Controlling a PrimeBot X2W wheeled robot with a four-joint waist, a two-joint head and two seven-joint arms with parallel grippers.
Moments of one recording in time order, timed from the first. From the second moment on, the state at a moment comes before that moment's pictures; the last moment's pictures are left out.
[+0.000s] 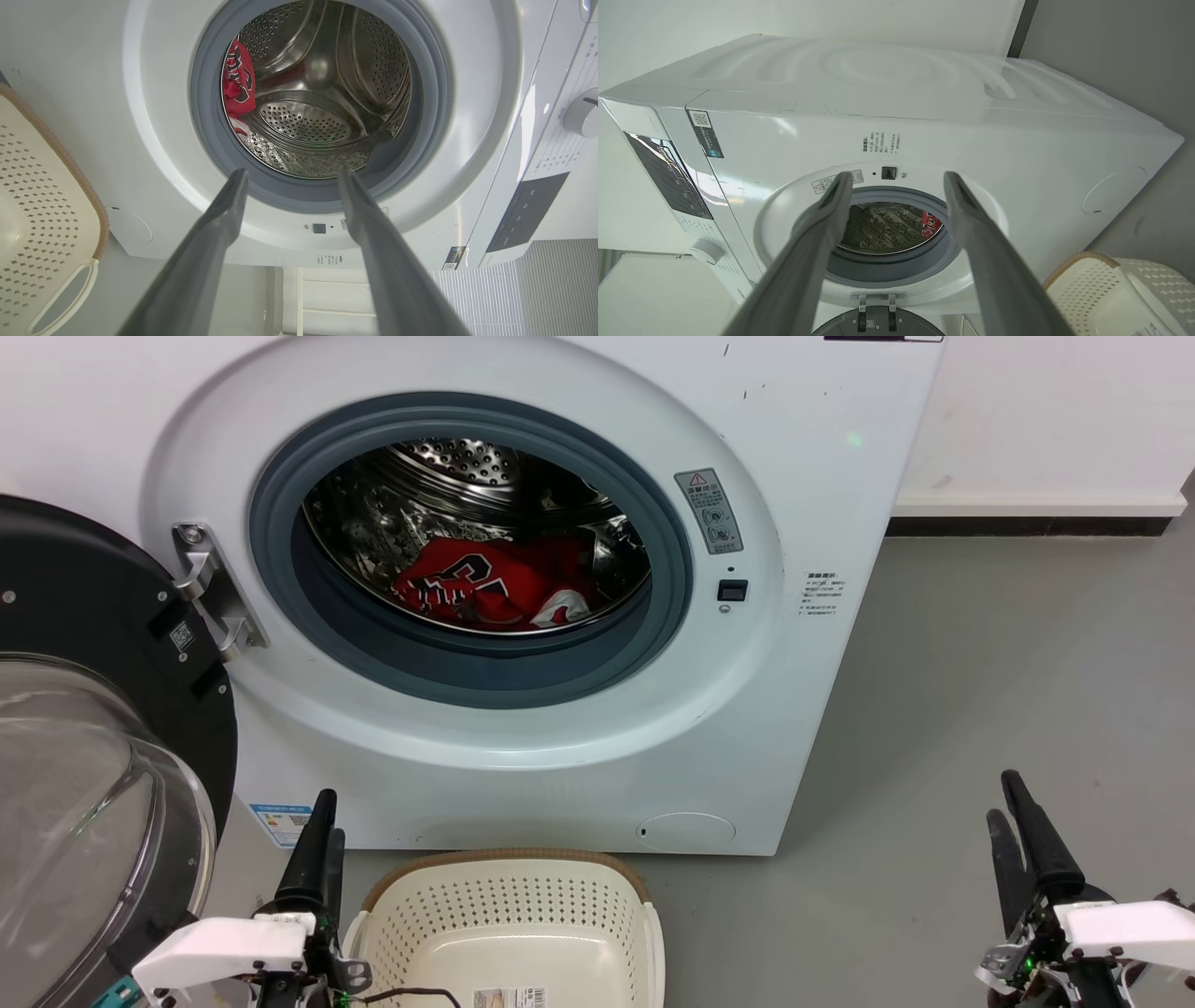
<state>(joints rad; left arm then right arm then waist) -0.06 0.04 0.10 0.25 -1.51 -0.12 0.07 -0.05 -0.05 -0.12 0.26 1.52 0.13 0.07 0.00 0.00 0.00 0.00</state>
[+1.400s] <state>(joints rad) -0.02 0.05 -0.04 0.09 -0.73 0.06 -0.09 0.03 -0.05 -0.05 0.05 0.65 0.13 -0.09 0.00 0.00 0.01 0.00</state>
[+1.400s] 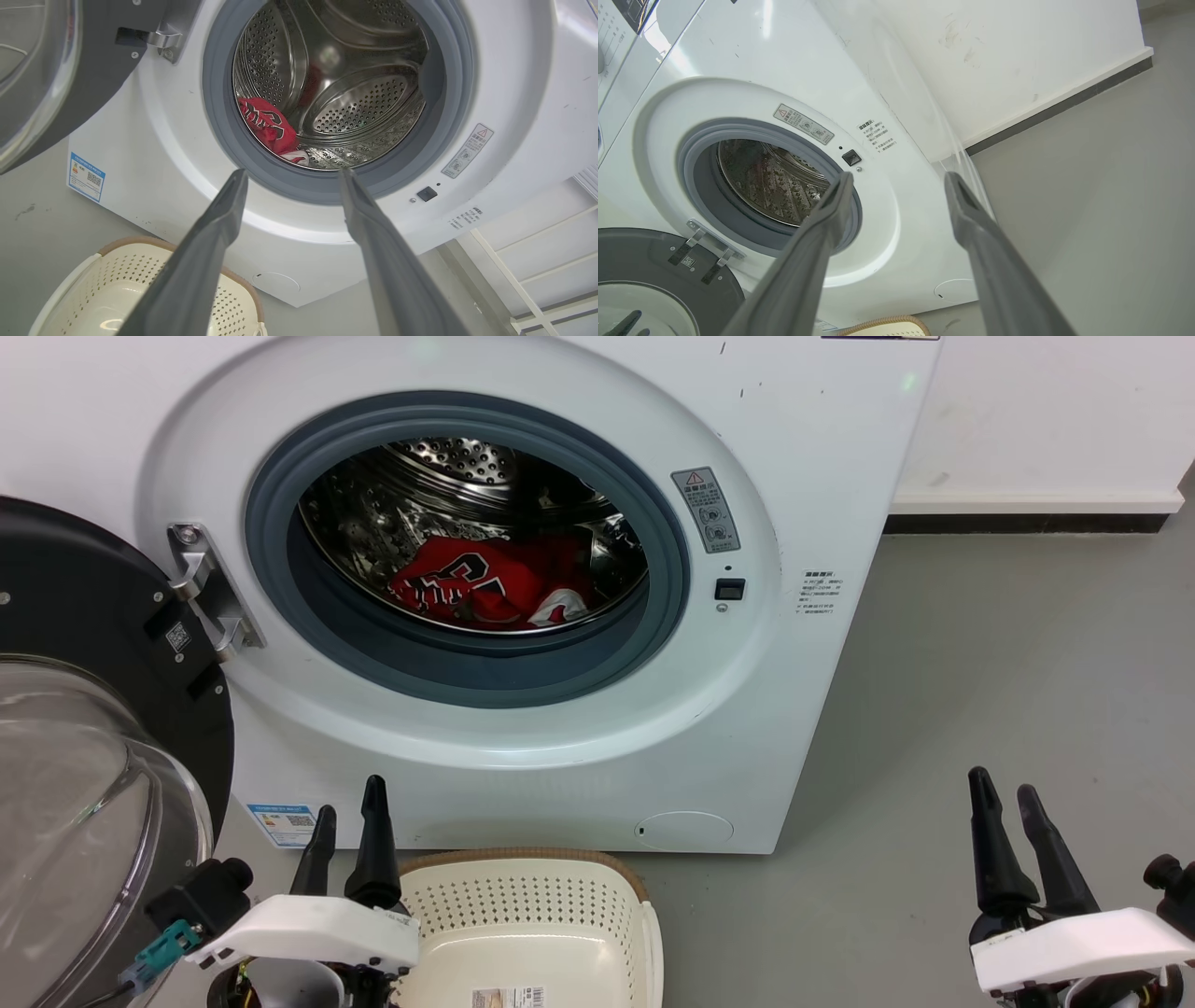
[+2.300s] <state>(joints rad) 0.02 0.05 -0.07 0.06 -0.45 0.08 -0.16 0.08 -0.05 -0.05 -0.03 0.33 0.13 -0.16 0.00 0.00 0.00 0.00</state>
